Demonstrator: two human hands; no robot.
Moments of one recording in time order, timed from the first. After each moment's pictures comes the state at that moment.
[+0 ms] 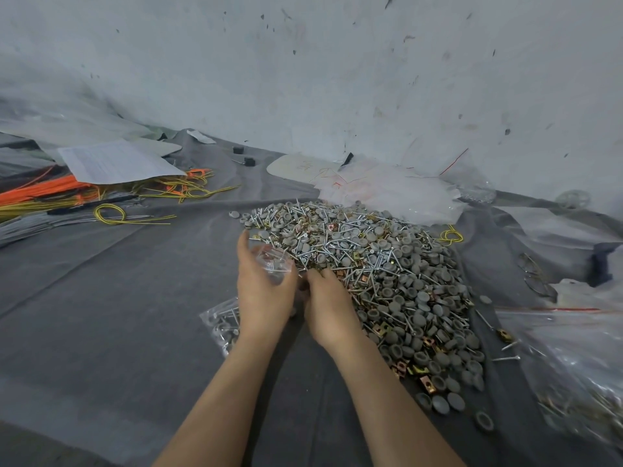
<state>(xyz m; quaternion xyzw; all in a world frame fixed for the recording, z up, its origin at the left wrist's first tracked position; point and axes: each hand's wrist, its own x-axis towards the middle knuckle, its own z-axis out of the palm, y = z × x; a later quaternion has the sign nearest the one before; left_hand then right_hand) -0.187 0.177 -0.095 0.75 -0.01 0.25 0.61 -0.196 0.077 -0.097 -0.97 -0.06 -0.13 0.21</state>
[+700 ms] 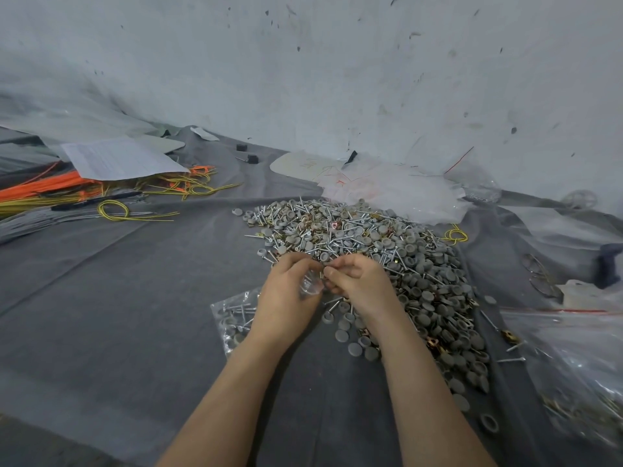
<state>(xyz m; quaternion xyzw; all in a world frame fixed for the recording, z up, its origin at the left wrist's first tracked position) -0.191 0.172 -0.099 0.85 -0.17 0.22 0.44 -0.192 0.040 -0.076 -0.76 0.02 -0.07 0.65</state>
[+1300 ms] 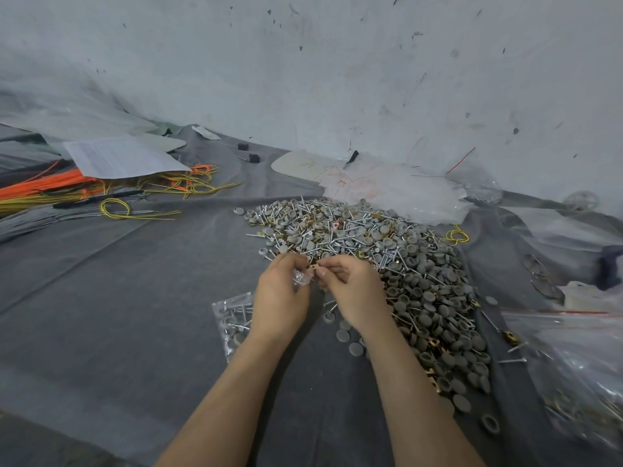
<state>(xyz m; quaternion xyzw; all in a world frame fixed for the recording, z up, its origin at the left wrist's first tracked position) -0.185 0.174 -0.102 0.82 -0.11 0.25 0.50 -0.192 0.052 -0.082 -0.85 -0.06 -0.17 0.49</state>
